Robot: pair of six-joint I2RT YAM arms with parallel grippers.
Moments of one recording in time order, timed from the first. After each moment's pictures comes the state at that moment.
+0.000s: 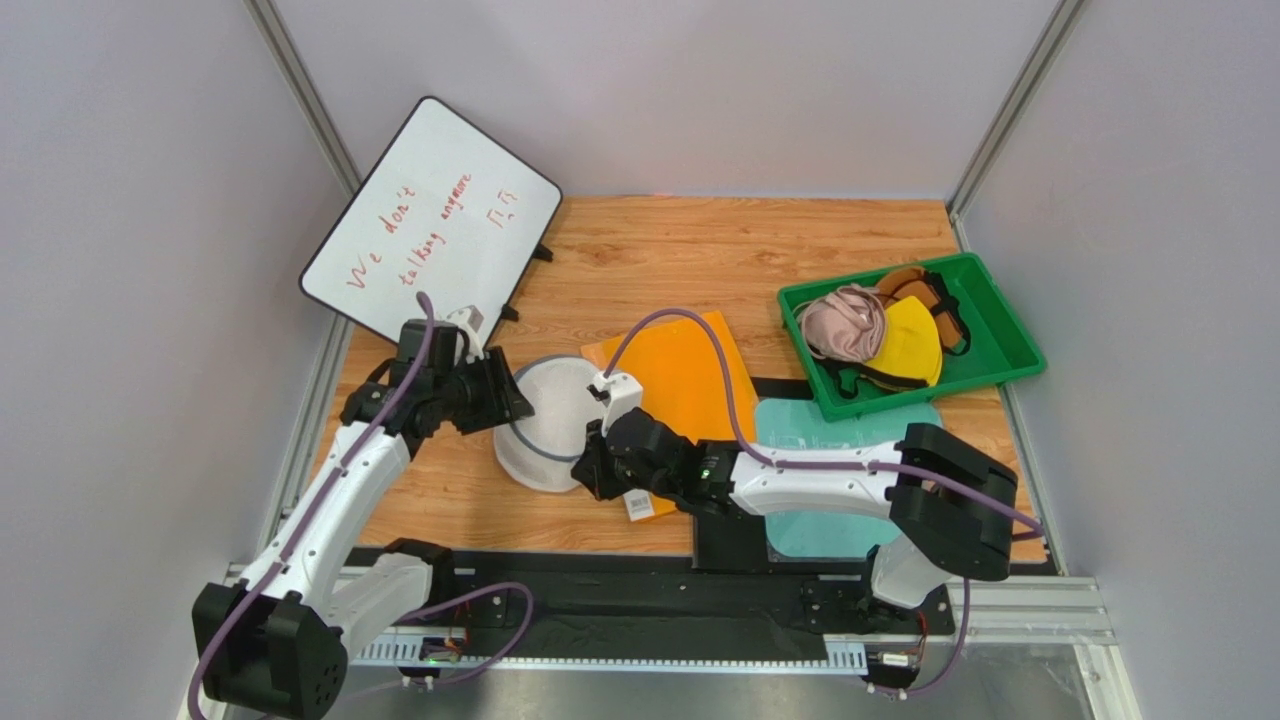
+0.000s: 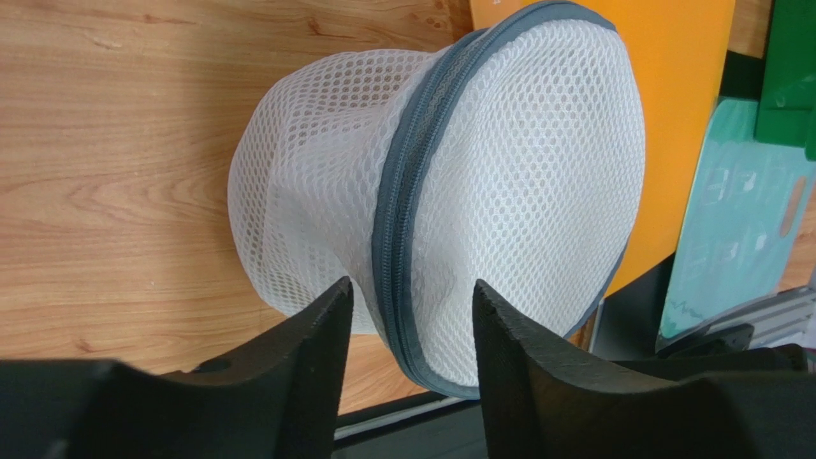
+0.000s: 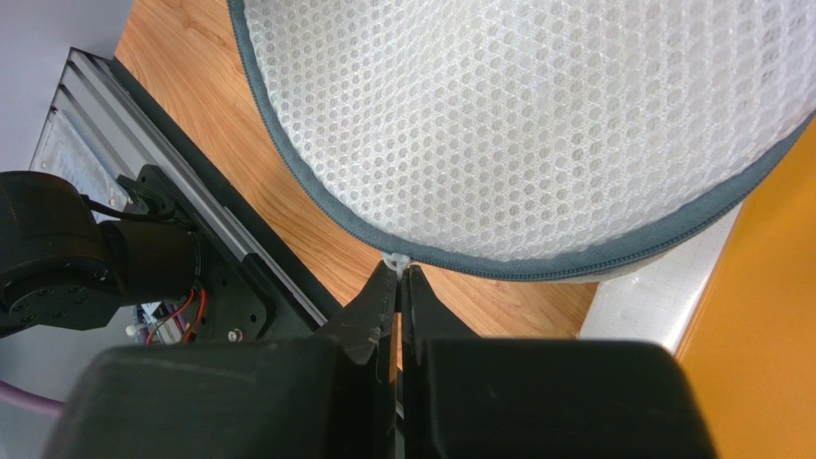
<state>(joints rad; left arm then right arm) -0.21 0.98 0.78 -0.67 0.25 -0.47 1.21 1.58 0.89 0.14 0.16 0.71</state>
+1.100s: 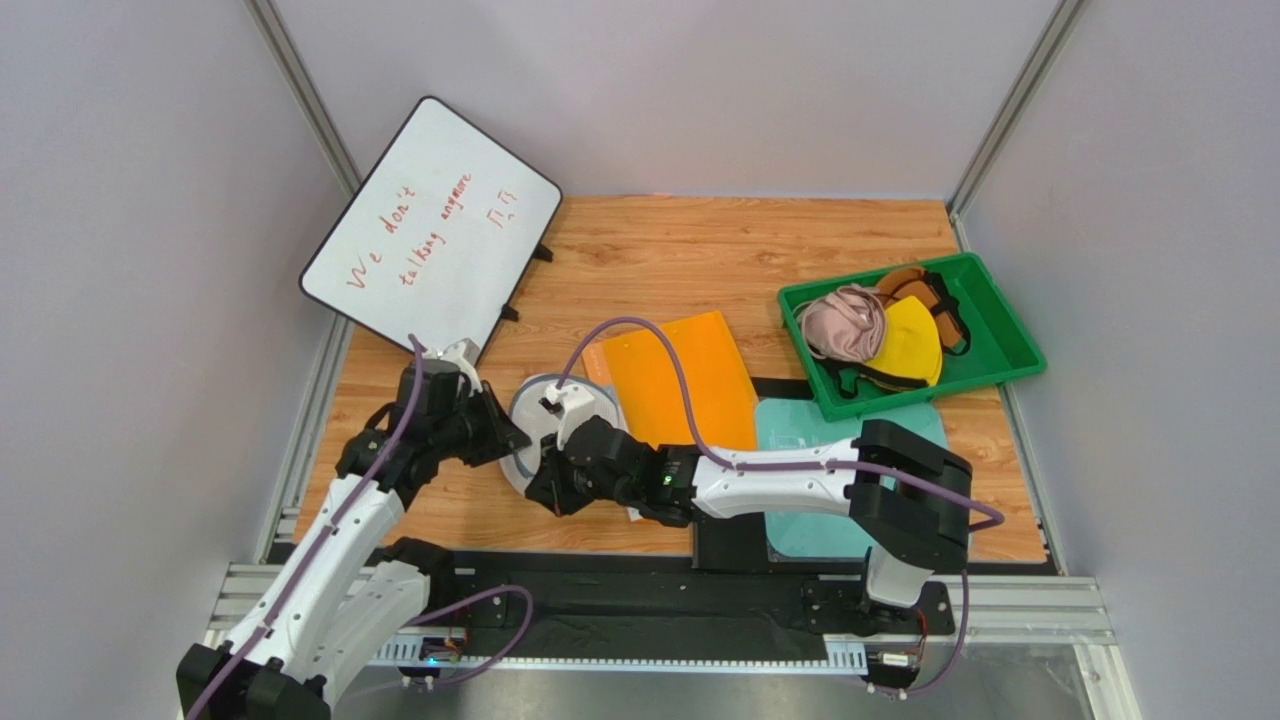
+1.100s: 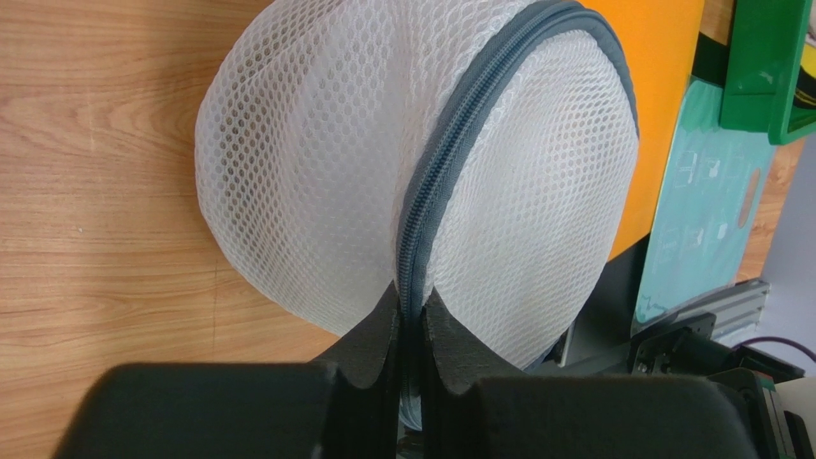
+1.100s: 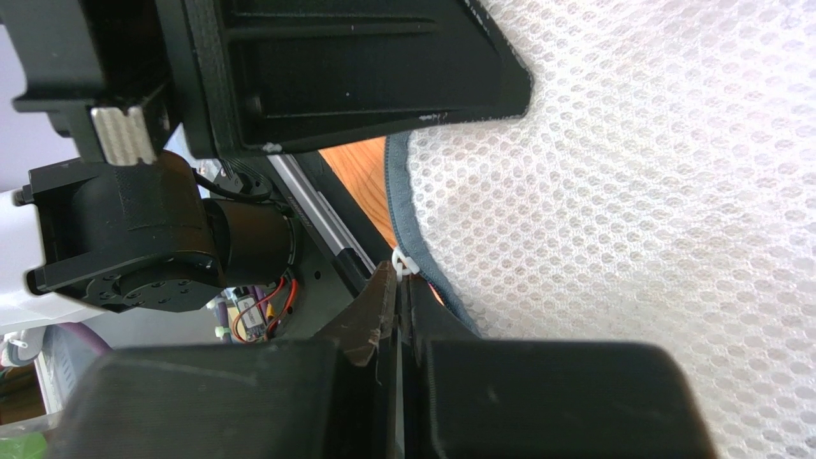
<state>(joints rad) -0.28 0.77 0.61 -0.65 0.23 -0.63 1.28 1.71 1.04 0.17 0.07 0.73</state>
